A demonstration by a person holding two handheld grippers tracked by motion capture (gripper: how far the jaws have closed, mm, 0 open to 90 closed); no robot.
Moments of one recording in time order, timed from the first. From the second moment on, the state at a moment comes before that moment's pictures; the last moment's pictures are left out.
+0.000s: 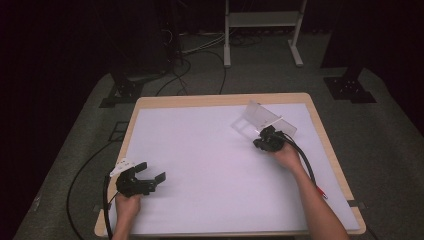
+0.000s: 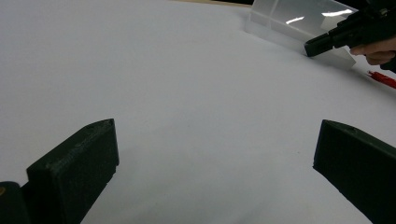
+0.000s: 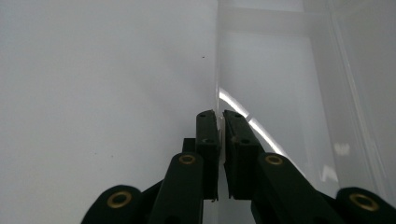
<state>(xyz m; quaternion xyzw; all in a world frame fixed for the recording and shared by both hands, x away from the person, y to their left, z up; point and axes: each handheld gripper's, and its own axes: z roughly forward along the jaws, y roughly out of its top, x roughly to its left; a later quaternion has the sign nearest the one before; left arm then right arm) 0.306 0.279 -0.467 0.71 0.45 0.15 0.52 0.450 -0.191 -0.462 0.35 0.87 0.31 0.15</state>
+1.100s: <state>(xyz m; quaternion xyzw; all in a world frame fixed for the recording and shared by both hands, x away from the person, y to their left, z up) 0.306 0.280 -0.467 0.71 0.45 0.15 0.52 0.416 -0.196 -0.422 0.28 0.87 0.37 0.17</state>
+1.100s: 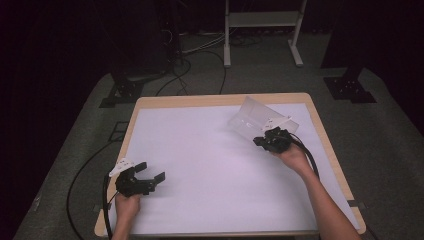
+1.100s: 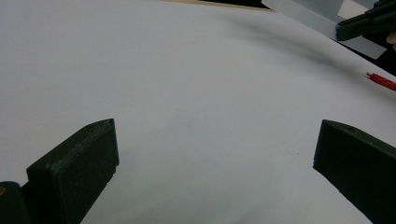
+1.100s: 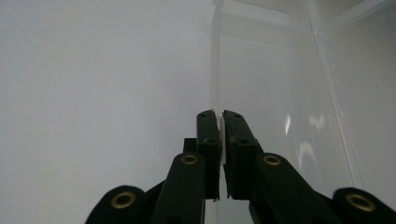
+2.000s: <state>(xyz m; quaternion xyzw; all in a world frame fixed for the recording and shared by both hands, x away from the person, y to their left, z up) 0.306 0.280 -0.467 0.71 0.45 0.15 0.52 0.353 -0.151 -0.428 0.18 0.90 0.39 0.11</state>
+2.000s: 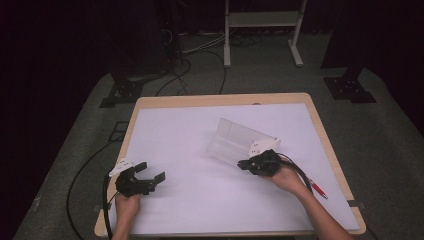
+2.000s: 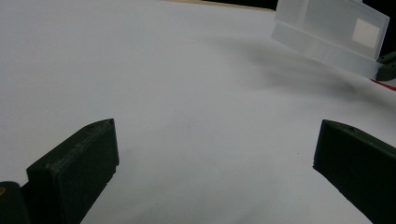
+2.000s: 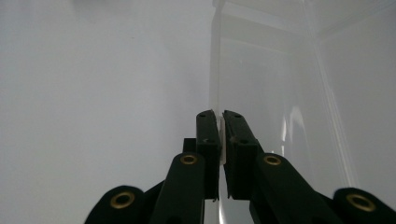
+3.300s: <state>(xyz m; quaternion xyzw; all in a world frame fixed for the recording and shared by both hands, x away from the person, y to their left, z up) 0.306 0.280 -0.467 0.71 0.45 0.15 0.52 0.330 -0.122 -0.462 0.16 0.91 0.37 0.01</state>
